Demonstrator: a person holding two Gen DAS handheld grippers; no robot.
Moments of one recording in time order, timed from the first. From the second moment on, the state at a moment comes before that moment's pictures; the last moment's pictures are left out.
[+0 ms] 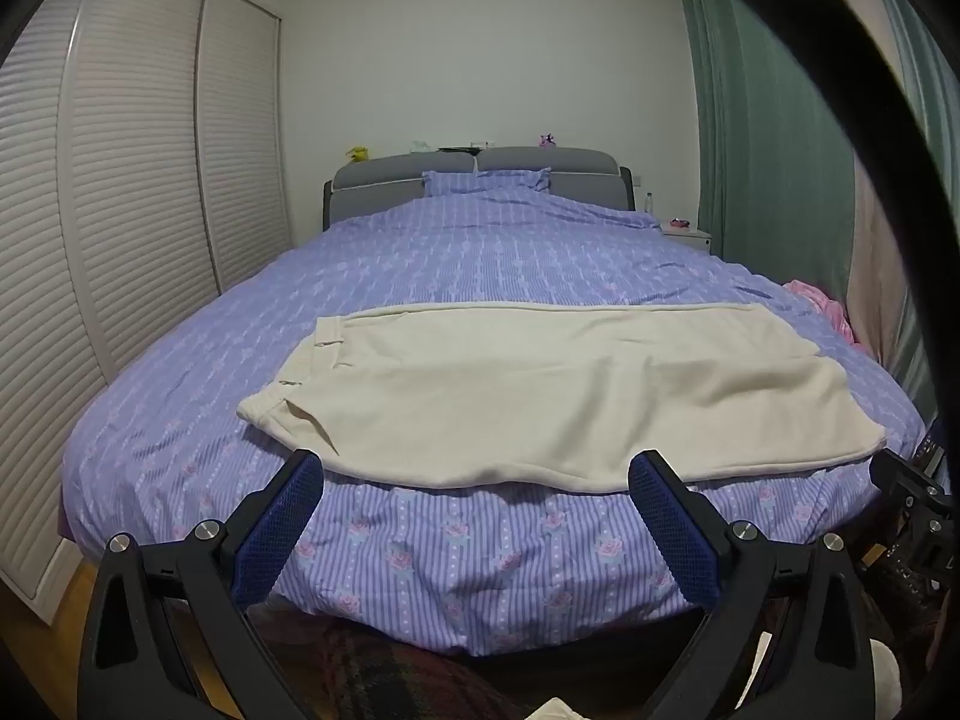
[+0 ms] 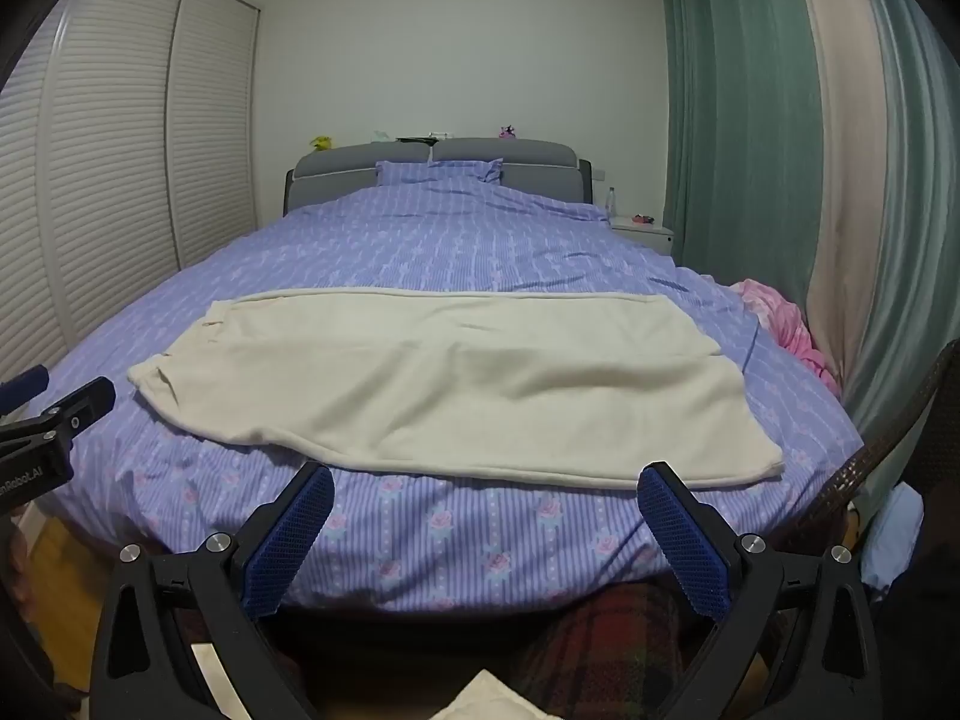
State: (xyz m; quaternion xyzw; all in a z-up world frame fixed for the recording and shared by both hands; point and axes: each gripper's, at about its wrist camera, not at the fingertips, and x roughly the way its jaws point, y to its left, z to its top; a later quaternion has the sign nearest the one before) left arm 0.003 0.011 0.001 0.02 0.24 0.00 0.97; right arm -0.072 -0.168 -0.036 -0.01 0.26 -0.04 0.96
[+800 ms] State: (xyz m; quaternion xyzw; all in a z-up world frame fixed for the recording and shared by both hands) left arm 0.003 0.009 -0.002 0.02 0.24 0.00 0.97; right arm -0.069 -0.171 -0.037 -0.02 0.26 -0.04 0.96
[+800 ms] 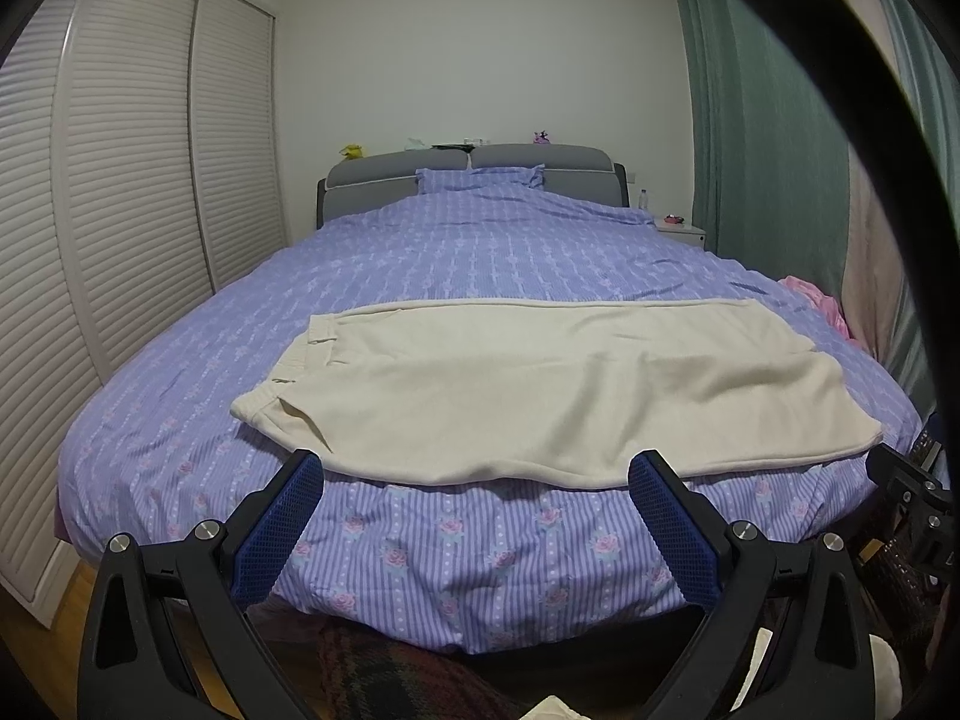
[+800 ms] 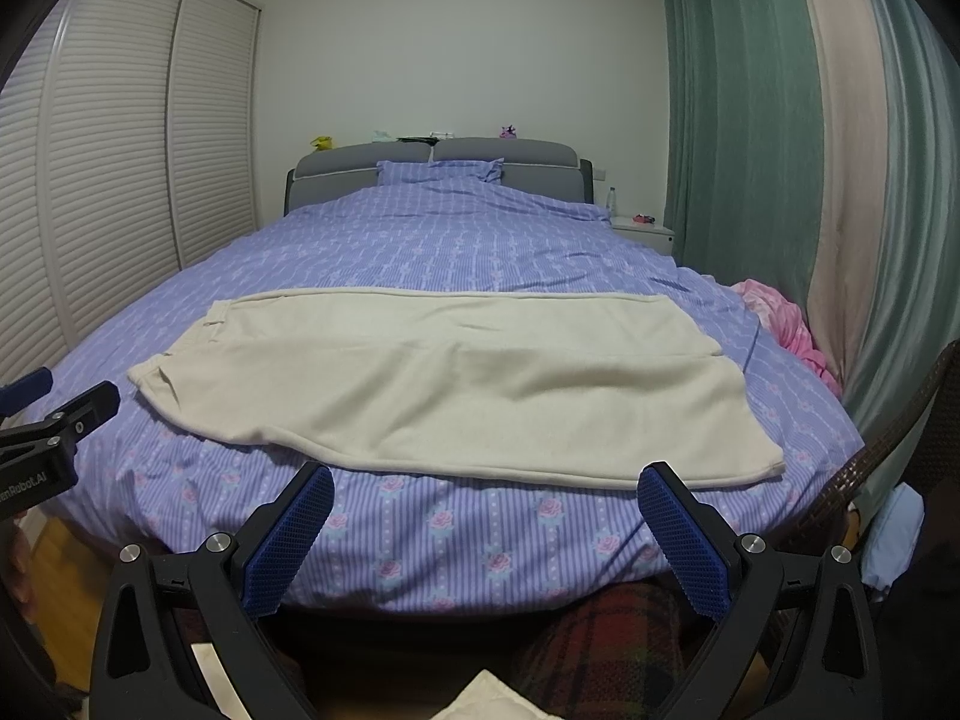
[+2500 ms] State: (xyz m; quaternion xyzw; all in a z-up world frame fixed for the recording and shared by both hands) left arm 0.105 0.130 -0.062 0.00 0.31 0.11 0.94; right arm 0.087 -0.067 -0.139 0.06 0.39 0.08 0.92
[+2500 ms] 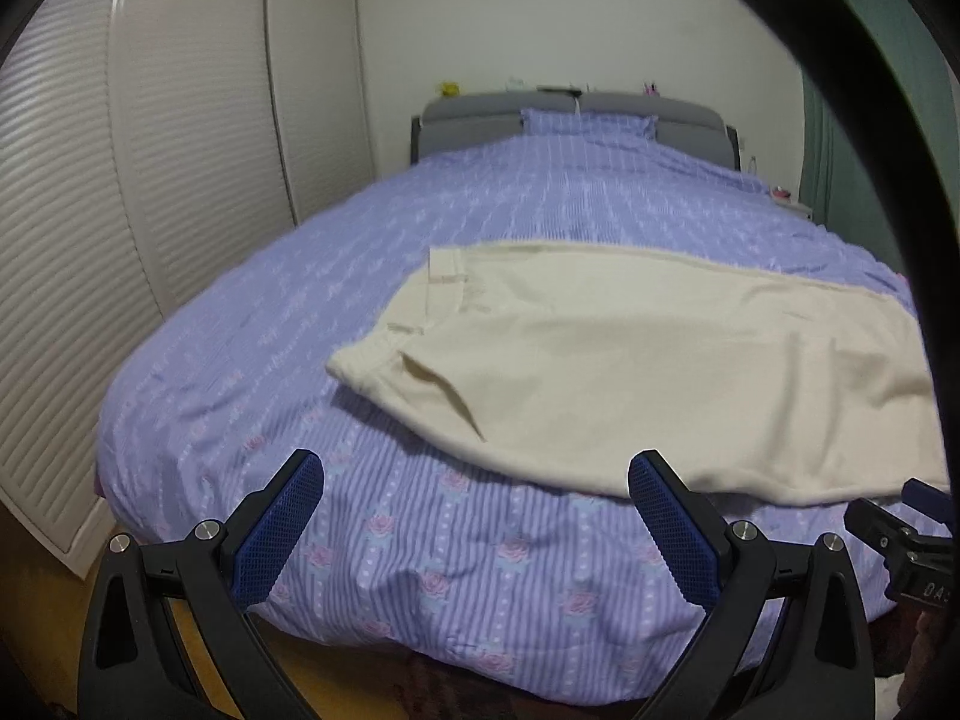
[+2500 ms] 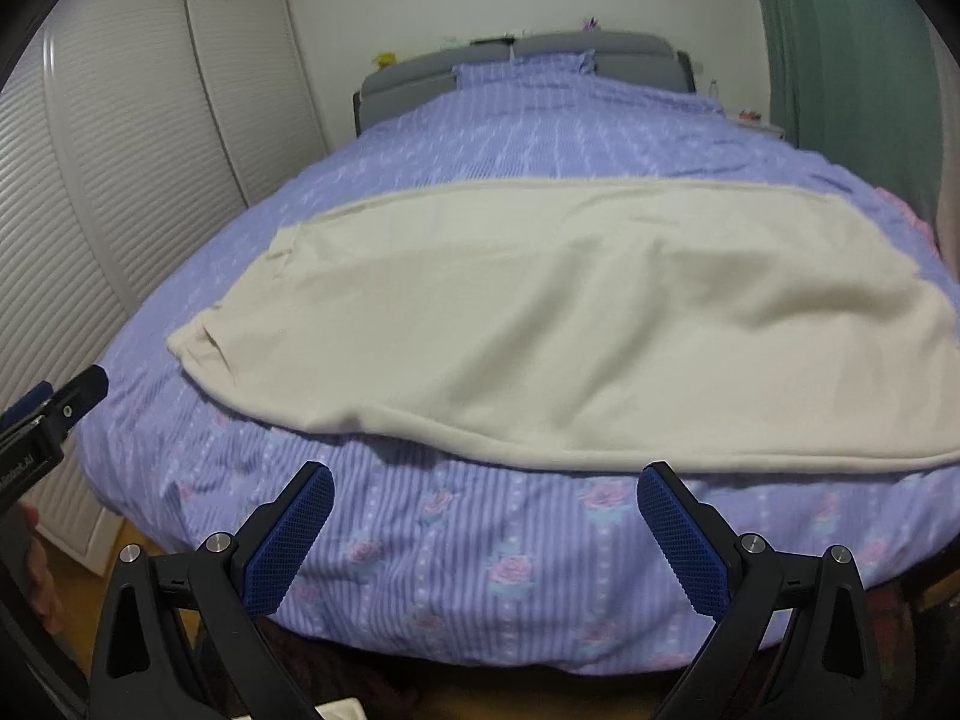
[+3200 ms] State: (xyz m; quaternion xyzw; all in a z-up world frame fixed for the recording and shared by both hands) left arm 0.155 0.161 -0.136 -0.05 0.38 0.10 0.92; right arm 0.133 -0.090 -0.216 0.20 0.46 0.06 0.86
